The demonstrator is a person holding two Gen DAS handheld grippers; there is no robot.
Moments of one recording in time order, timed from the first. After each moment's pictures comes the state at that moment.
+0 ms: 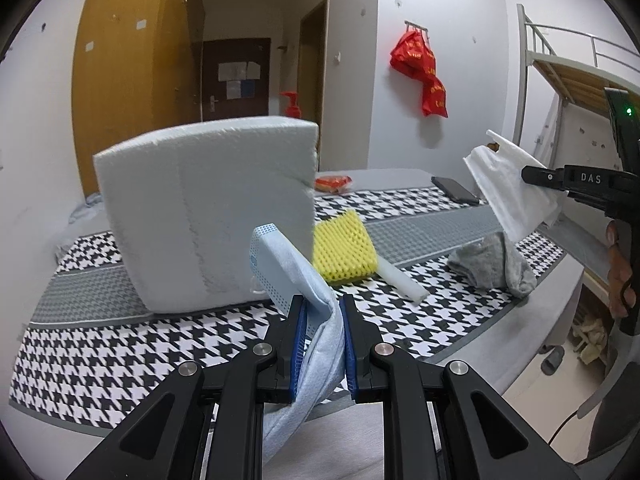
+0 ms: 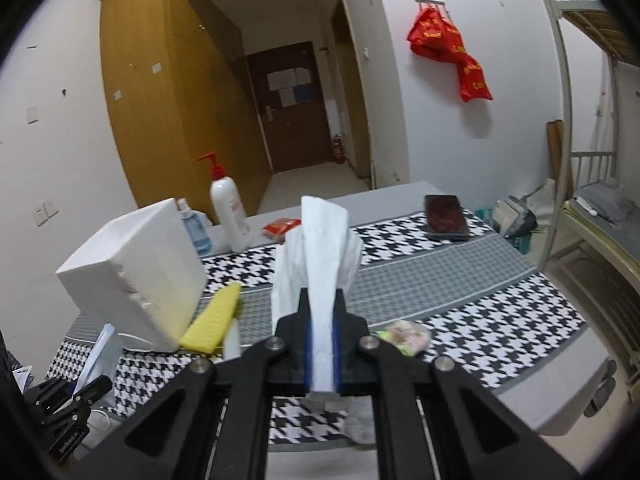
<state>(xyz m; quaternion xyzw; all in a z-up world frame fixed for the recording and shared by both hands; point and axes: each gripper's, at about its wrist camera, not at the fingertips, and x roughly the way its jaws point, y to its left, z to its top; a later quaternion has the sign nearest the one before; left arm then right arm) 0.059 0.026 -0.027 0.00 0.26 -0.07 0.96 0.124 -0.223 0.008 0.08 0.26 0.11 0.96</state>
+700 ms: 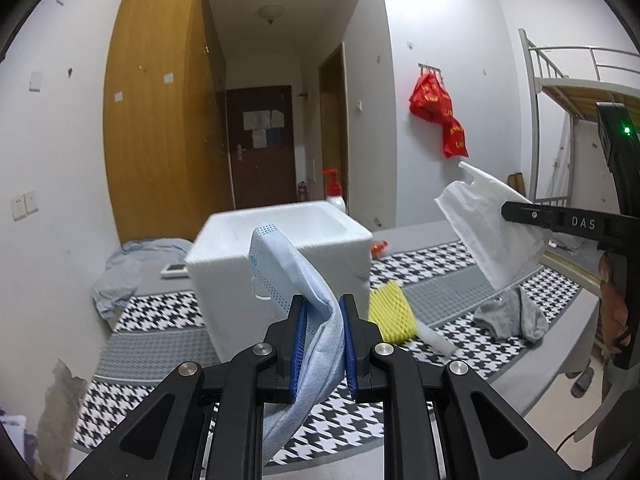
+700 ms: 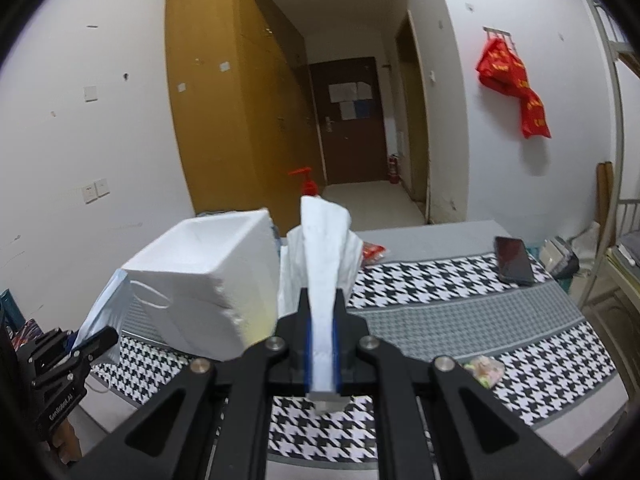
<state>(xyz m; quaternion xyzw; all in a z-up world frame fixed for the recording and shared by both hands) 0.034 0.052 0.039 0.03 0.18 -0.02 0.98 0.109 -0.156 0.046 0.04 0.22 0.21 0.95</state>
